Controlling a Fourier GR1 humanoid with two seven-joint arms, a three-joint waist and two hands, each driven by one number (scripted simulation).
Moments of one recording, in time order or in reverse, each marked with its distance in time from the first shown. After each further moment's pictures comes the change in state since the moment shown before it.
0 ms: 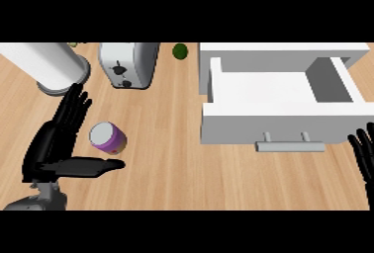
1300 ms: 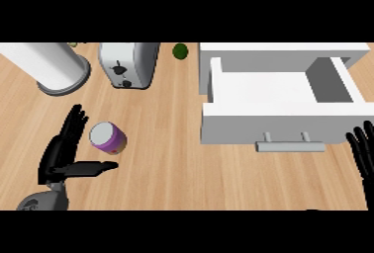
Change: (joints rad) left arm -0.014 0.050 0.112 0.487 -0.029 -0.044 -0.410; right arm -0.032 0.033 -0.050 0.058 0.028 0.059 -0.041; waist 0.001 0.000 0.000
